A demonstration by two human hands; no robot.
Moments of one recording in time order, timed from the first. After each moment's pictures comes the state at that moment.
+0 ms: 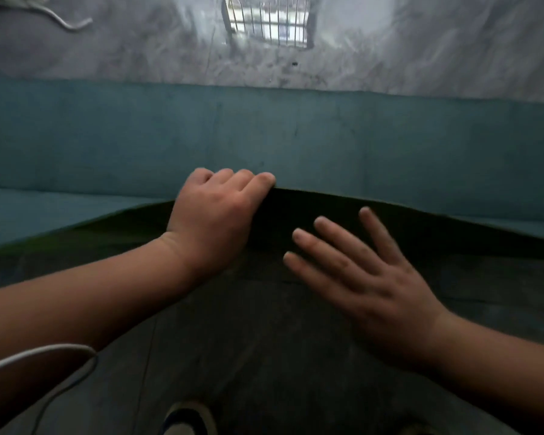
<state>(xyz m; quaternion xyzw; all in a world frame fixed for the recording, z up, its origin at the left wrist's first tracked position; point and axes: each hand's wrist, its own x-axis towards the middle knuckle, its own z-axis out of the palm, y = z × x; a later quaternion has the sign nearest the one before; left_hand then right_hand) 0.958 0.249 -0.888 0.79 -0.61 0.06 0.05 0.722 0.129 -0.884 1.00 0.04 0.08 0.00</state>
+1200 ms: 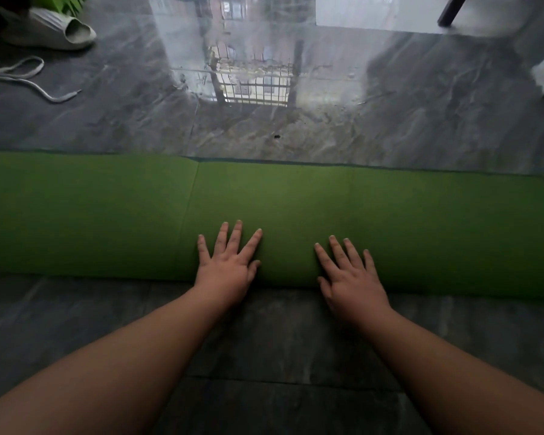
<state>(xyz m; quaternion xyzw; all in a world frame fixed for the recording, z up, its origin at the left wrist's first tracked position) 1.012 0.153 -1.040 0.86 -0.45 -0.22 -0.07 0.809 0.006 -1.039 0.93 -0.32 -0.17 -0.10</state>
